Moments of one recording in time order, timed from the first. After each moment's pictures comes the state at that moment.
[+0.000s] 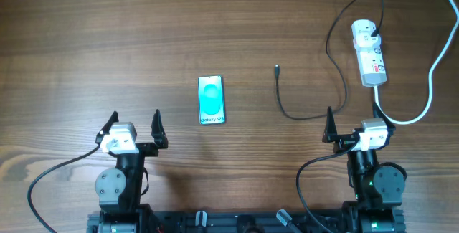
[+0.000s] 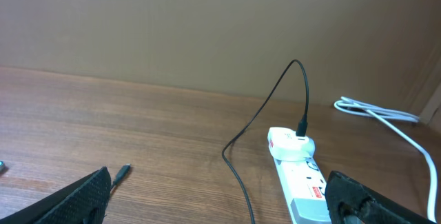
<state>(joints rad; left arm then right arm) 0.02 0.01 0.02 -0.08 0.02 -0.09 0.00 0.02 0.01 0.00 -0.05 -0.11</state>
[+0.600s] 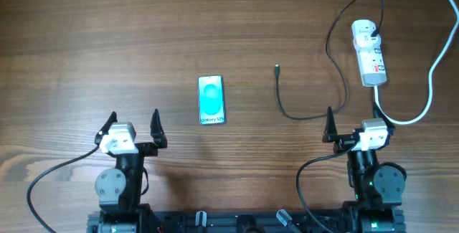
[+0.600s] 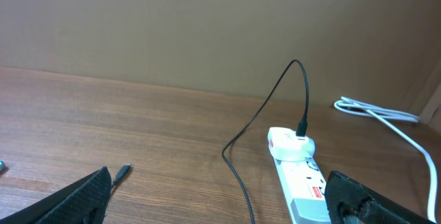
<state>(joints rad) 0.02 0.01 0.02 -0.08 0.00 -0.09 0.00 0.02 0.01 0.00 -0.05 -0.11</state>
